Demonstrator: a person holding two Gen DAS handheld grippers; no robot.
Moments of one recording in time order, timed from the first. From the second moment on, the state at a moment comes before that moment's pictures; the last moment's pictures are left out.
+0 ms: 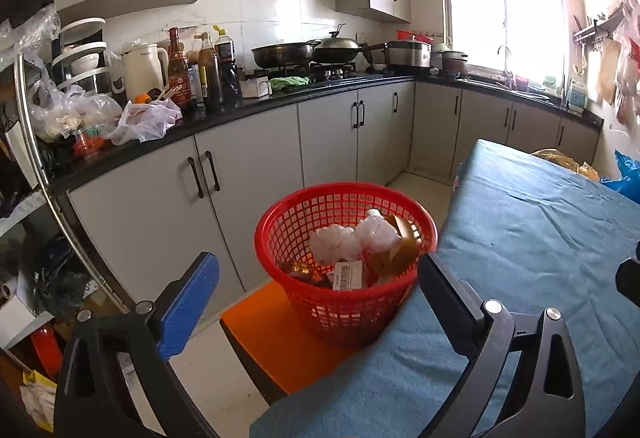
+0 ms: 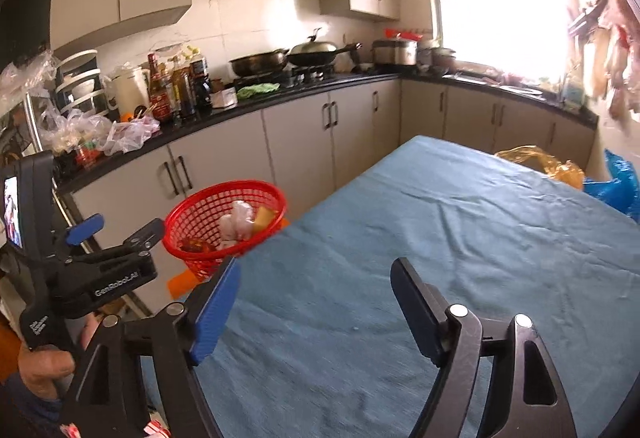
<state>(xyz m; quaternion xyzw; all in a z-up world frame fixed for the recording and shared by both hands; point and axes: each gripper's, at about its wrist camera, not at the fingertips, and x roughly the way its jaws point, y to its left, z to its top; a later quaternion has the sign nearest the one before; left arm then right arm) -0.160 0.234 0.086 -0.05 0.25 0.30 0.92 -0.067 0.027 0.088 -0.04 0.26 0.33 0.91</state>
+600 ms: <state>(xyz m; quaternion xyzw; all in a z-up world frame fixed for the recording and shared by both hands) -0.188 0.215 0.087 -0.03 0.24 0.35 0.91 -0.089 -0.002 0.085 -0.04 0.25 0.31 0.92</state>
